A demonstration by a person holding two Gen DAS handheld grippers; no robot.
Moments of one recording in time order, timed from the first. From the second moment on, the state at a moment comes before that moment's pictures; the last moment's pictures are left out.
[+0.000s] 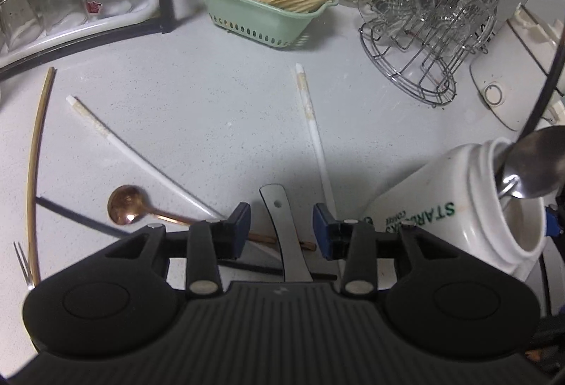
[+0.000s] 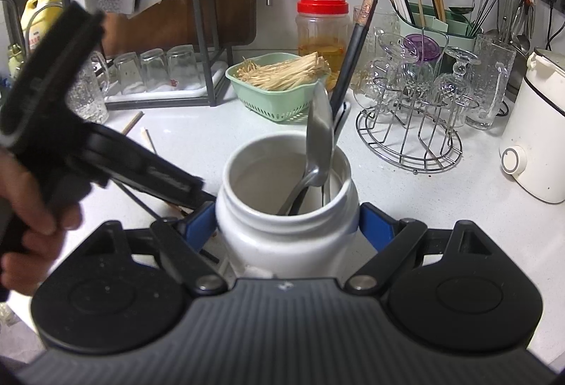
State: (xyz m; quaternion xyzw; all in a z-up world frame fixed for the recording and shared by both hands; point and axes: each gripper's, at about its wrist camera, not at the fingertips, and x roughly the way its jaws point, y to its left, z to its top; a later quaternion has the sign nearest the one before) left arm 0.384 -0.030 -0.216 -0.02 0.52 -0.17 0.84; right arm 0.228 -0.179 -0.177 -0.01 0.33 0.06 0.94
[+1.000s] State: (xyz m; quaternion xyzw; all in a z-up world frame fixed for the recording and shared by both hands) left arm 0.394 -0.062 -0.217 0.09 0.55 -0.17 0.82; right arm 0.239 -0.183 -0.178 -0.02 0.32 0.08 0.94
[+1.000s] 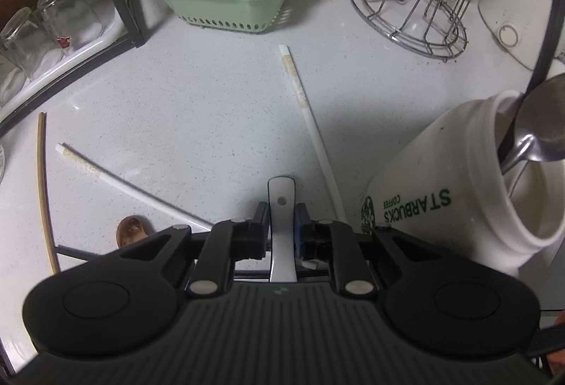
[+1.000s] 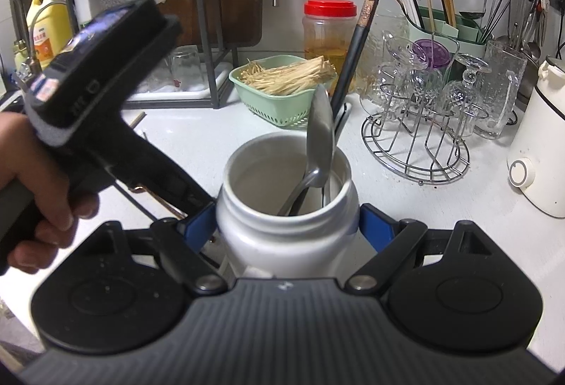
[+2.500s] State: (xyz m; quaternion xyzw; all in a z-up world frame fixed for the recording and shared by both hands) left arm 0.332 -0.050 -0.121 0.03 0.43 -0.17 0.88; right arm 0.246 -0.186 -0.184 -0.06 0.30 0.13 0.94
